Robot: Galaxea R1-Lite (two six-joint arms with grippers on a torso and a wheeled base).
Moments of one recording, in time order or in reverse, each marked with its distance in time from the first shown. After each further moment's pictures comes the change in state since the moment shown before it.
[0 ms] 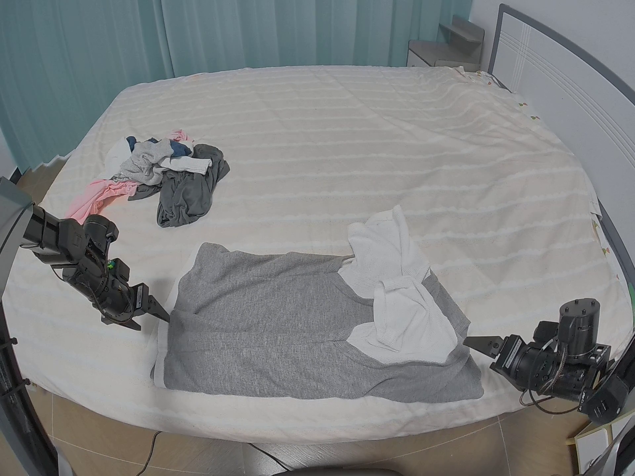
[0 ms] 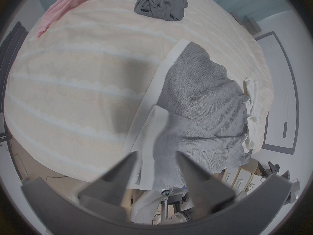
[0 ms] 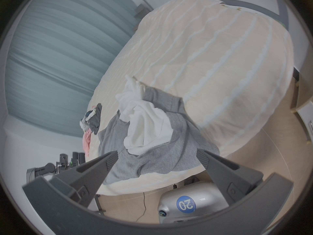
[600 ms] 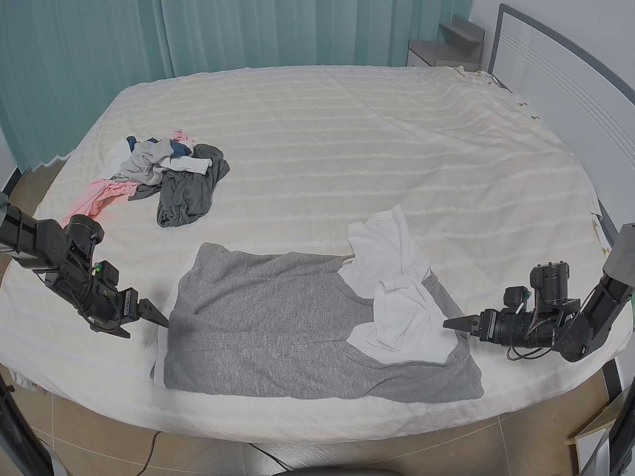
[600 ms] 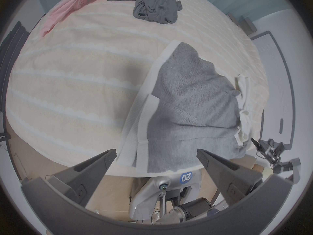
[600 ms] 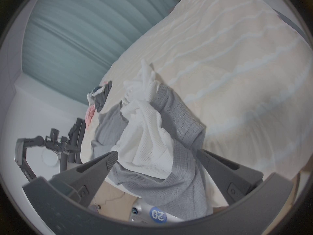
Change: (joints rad) left arm -0.013 -0.181 0.183 -0.004 -0.059 0.026; right arm -0.199 0.281 -0.465 0.328 0.392 -0.466
